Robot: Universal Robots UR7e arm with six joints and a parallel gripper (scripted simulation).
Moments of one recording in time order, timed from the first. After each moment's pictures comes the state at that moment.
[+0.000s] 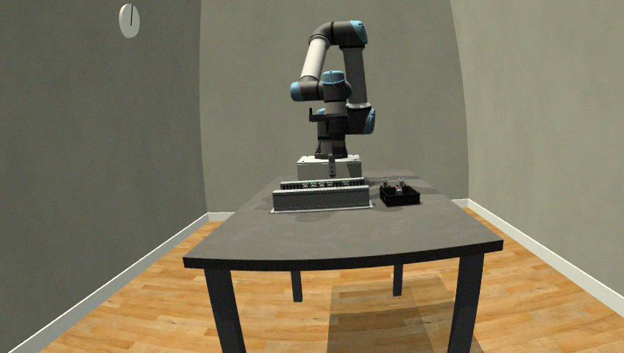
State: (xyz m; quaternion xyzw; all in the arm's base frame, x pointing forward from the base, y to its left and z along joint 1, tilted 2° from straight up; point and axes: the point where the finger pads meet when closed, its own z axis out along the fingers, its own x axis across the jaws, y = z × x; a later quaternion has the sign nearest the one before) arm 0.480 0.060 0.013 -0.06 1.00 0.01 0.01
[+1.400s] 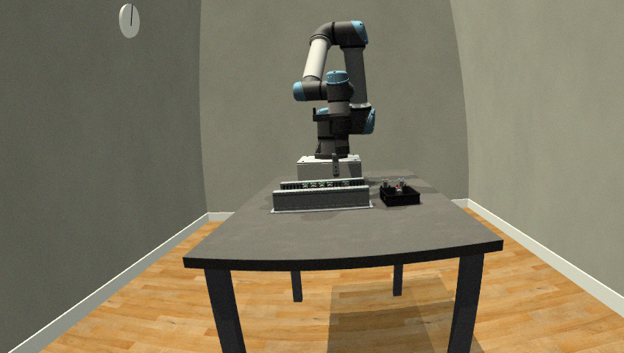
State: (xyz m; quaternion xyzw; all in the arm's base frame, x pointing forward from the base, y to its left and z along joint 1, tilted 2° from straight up) arm 0.472 0.071 0.013 -0.06 1.00 0.01 0.01
